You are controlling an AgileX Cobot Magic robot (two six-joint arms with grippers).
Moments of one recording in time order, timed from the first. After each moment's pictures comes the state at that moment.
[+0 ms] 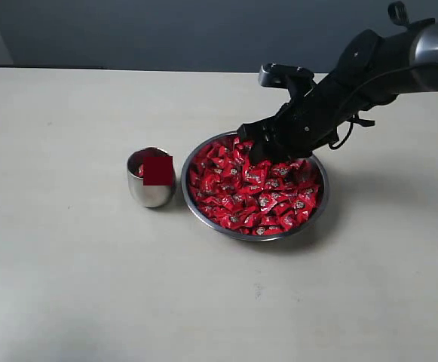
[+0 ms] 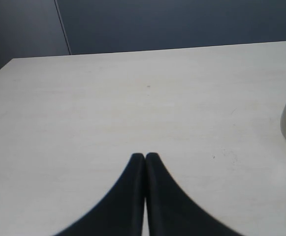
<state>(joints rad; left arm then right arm) 0.17 0.00 0.00 0.03 0.34 0.03 0.47 2.02 -1.28 0.64 0.60 -0.45</state>
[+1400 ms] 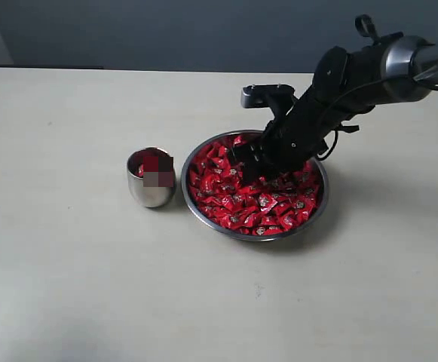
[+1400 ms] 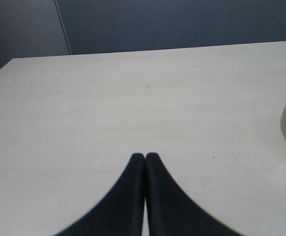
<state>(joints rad) 0.17 0.00 0.00 0.03 0.34 0.03 0.53 2.07 -1.30 0.51 0.60 -0.39</state>
